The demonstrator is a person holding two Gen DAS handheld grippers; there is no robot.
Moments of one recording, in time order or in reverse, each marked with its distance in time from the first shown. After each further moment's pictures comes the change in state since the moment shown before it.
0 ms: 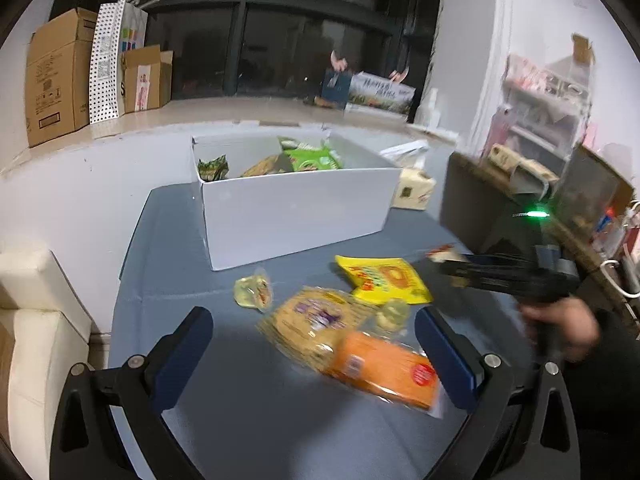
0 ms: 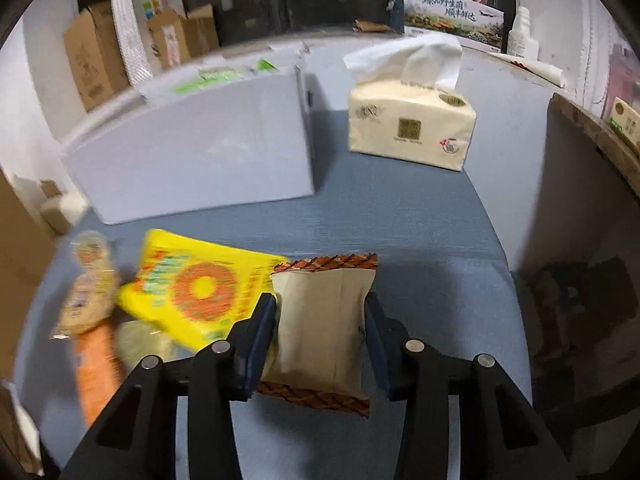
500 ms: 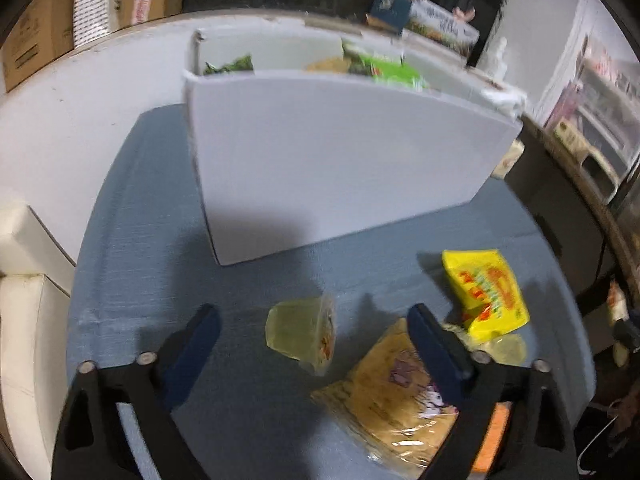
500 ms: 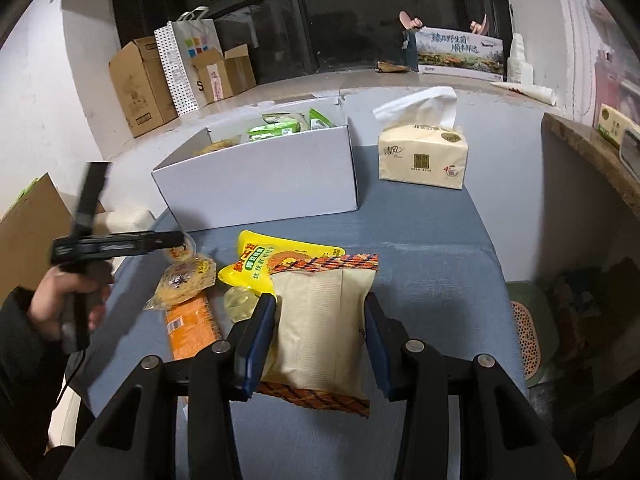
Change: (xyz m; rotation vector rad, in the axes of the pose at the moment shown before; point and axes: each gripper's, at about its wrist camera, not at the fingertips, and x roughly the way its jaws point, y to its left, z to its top) left arm 0.146 0.057 0.021 -0.085 0.281 0.048; right arm -0.081 0.023 -0.030 -0.009 -0.106 0.078
